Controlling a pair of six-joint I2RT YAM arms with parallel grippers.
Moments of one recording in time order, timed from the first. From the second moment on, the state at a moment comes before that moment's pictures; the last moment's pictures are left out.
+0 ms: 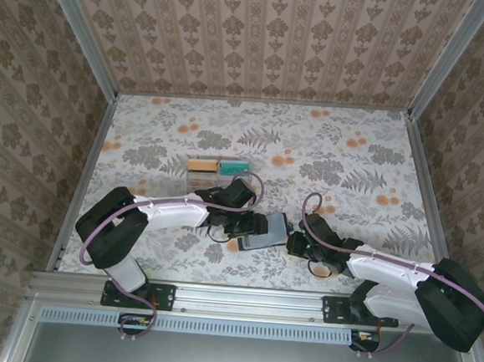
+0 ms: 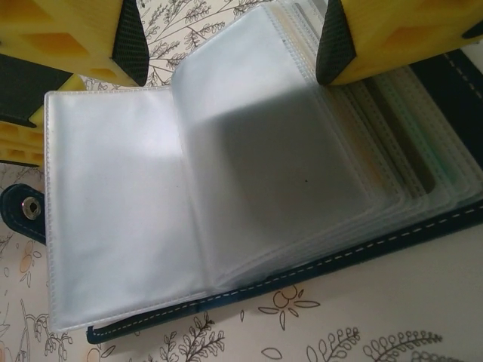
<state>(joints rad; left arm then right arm) -0.94 1.63 0.86 -0.28 0.32 -0.93 0.73 1.14 0.31 -0.09 0.00 0.89</state>
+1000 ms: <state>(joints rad) -0.97 1.74 1.04 -0.21 0.39 -0.86 0.74 1.13 0.31 -0.09 0.00 0.90</state>
